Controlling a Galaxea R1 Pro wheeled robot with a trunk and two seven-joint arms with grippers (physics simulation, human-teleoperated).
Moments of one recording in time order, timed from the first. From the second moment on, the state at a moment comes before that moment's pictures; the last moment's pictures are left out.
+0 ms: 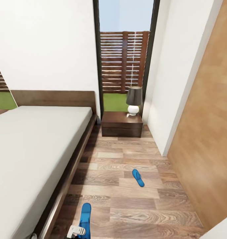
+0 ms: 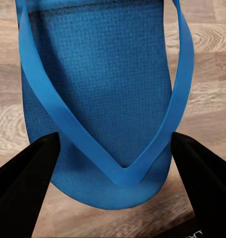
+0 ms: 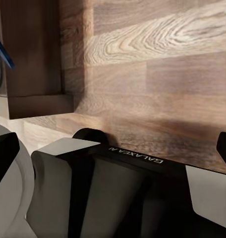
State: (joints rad) left arm -0.46 0.04 -0.21 -0.06 0.18 -0.13 -0.43; right arm -0.16 -0.18 0.07 -0.31 -0.33 0.14 0.87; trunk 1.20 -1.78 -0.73
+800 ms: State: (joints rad) left arm -0.46 0.04 -0.21 -0.06 0.18 -0.13 -0.43; right arm -0.16 -0.18 0.07 -0.31 -0.33 0.14 0.87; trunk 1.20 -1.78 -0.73
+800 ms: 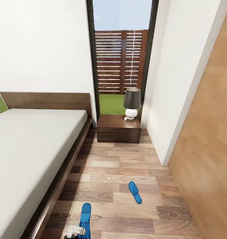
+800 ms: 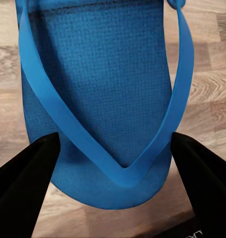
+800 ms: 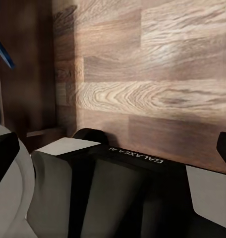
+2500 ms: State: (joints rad) left arm -0.46 0.04 -0.21 -0.06 0.18 -0.13 -0.43; right arm -0.16 -0.18 0.07 -0.31 -0.33 0.14 0.87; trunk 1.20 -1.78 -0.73
